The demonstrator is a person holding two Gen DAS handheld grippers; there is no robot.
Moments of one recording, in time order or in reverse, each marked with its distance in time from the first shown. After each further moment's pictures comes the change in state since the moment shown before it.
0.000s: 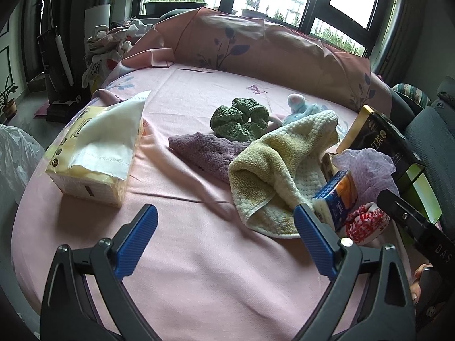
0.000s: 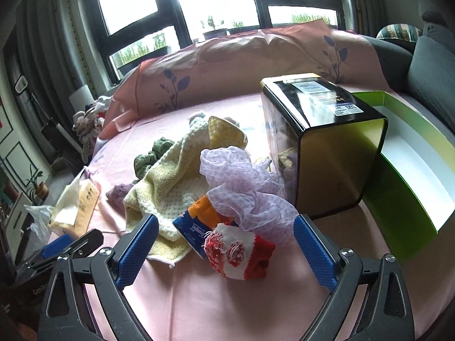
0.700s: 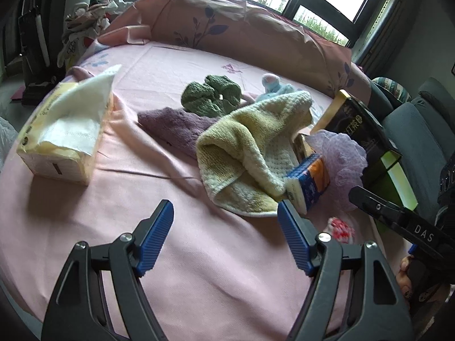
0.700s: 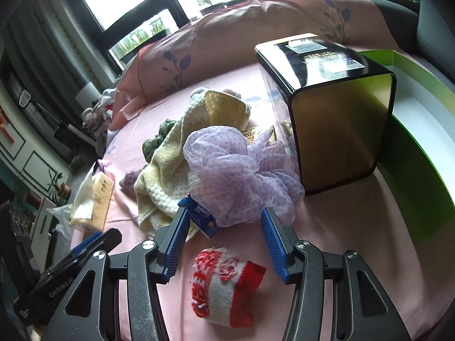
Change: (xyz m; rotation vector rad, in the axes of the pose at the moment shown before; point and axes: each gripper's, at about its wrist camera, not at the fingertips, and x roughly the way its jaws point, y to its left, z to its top) left arm 0.006 -0.008 -0.008 -0.027 0.134 -0.185; right arm 0.009 -0.014 0.000 0.086 0.171 0.101
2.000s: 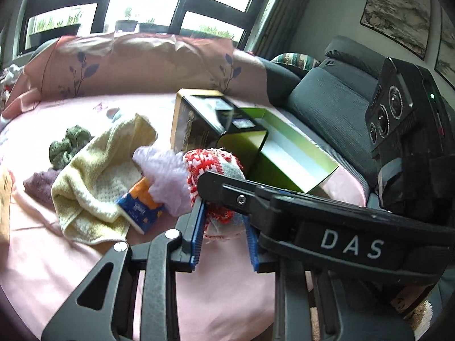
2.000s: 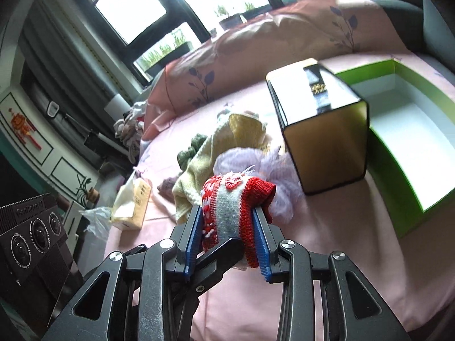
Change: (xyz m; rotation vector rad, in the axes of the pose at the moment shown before) left arm -0.021 -0.156 -0.016 0.354 -0.100 -0.309; right arm -0.070 -0.017 0.008 0.033 -0.059 0.154
